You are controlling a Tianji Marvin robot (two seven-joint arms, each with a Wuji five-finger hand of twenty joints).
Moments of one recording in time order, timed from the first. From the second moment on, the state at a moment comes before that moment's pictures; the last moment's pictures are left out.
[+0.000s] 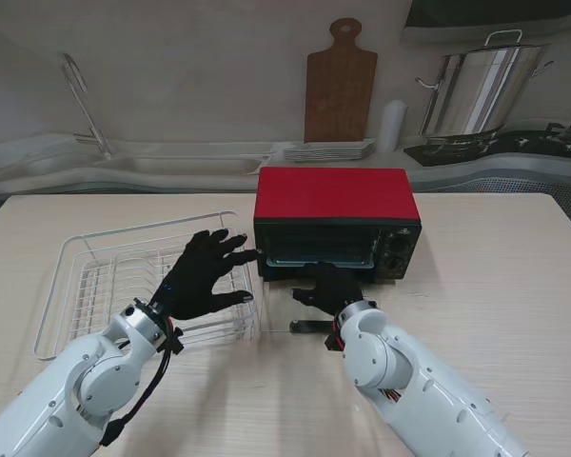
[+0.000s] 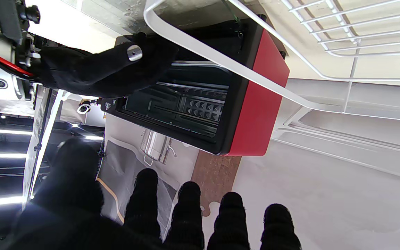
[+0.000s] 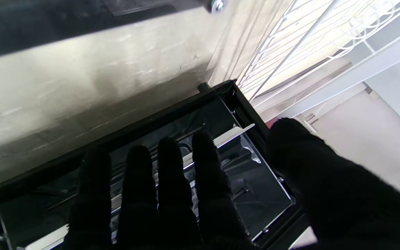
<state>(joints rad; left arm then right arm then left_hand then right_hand) 1.57 -1.08 -1.23 -1.65 0.89 -0.38 0.17 -1.33 -1.18 0.87 -1.42 -0.49 0.22 -0.20 0.66 -0.10 0.15 -0.03 0.23 0.03 0.30 0.29 0.23 0.11 0.13 0.30 0.09 0.18 0.11 0.37 -0.07 0.25 0.14 0.49 0.32 -0.50 1.05 -0.07 0.59 0.12 0.53 0.21 0.54 0.18 0.53 0.30 0.51 0.12 0.24 0.20 0.17 0.22 0.98 0.28</state>
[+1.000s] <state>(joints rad) 1.59 -1.08 -1.25 -1.66 0.90 -0.37 0.17 -1.18 -1.26 0.78 -1.22 -0.41 0.25 -0.29 0.66 -0.10 0.15 -0.03 0.23 0.03 0.30 0.29 0.23 0.11 0.13 0.30 0.09 0.18 0.11 0.37 -0.07 0.25 0.14 0.49 0.32 -0.51 1.06 -0.07 0.58 0.11 0.57 0.21 0.55 0.18 0.57 0.30 0.51 0.10 0.24 0.20 0.17 0.19 0.98 0.28</state>
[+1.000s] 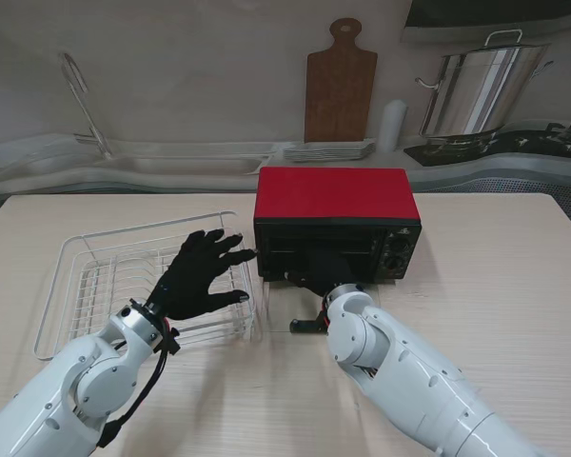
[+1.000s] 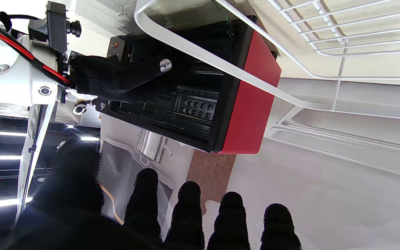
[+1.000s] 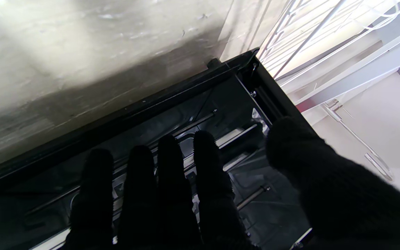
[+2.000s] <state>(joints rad) 1.62 -1.08 -1.27 -1.69 0.90 -0.37 0.17 -1.63 -1.13 1.07 -1.67 -0.61 -0.01 -0.13 0.66 -0.10 0.15 -0.03 0.23 0.03 0.30 0.29 0.23 0.11 0.13 0.30 0.09 0.18 0.11 0.37 -0.07 0.25 0.14 0.49 0.32 -0.51 1.06 -0.07 0.58 0.11 0.57 0.21 0.54 0.17 0.55 0.30 0.51 0.10 0.25 0.20 0.17 0.19 0.98 0.28</state>
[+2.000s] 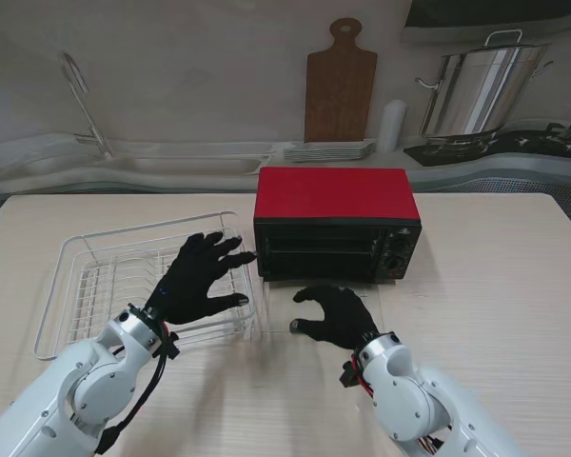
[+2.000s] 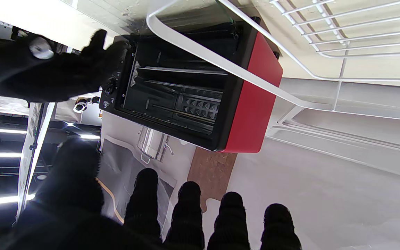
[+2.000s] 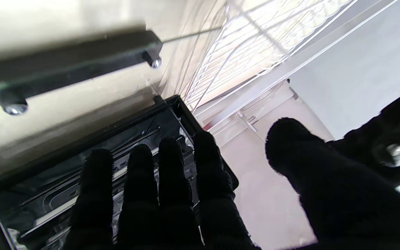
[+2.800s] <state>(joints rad) 1.63 -1.08 -1.27 -1.69 0.90 -0.36 0.17 -1.75 -1.08 1.06 -1.65 -0.76 -0.06 -0.08 0.66 -0.10 0.15 -0.03 0.23 0.03 0.30 0.29 0.23 0.11 0.13 0.30 0.09 0.18 0.11 0.37 -0.07 0.25 0.14 0.49 0.32 -0.46 1.03 -0.07 0.53 0.11 0.54 0.21 0.49 0.17 0.51 0.30 0.46 0.10 0.23 0.20 0.13 0.19 0.96 0.27</state>
